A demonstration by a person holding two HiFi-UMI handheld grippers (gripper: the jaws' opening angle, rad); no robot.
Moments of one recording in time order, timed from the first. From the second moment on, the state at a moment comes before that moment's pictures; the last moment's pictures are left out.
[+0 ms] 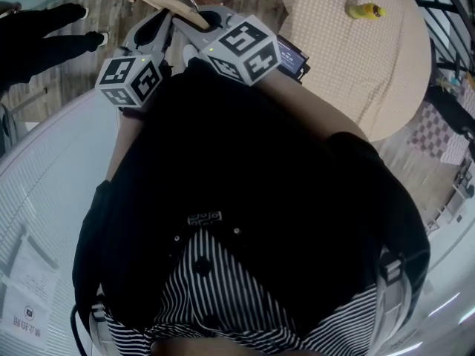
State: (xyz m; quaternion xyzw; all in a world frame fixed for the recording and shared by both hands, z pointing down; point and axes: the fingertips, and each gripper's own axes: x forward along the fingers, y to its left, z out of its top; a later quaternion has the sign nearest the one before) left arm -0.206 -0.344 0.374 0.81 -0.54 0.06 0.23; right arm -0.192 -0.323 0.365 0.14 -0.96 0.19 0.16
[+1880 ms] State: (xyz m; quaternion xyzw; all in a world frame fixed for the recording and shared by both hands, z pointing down) left arm -0.267 -0.419 0.429 0.89 -0.37 0.14 0.23; right arm -0.265 -0.398 0.422 0.21 -0.91 0.26 0.24
